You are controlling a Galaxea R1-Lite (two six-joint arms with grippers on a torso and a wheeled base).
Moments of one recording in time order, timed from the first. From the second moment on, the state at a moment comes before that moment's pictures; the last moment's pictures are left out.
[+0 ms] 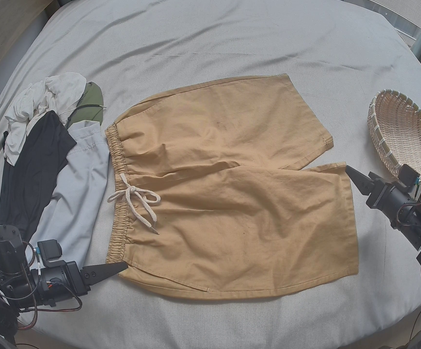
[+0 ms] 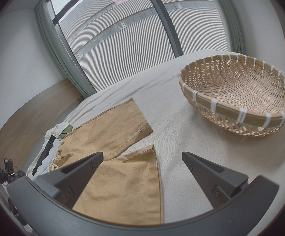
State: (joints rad) left arm -0.15 1.58 -0.02 -1.14 -0.62 -0.61; right arm 0.16 1.63 -0.29 -1.34 0.10 0.32
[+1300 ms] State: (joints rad) left arm -0.16 1.64 -0.07 -1.17 -0.61 -0.62; right arm 0.18 1.53 -0.02 -1.34 0.14 0.33
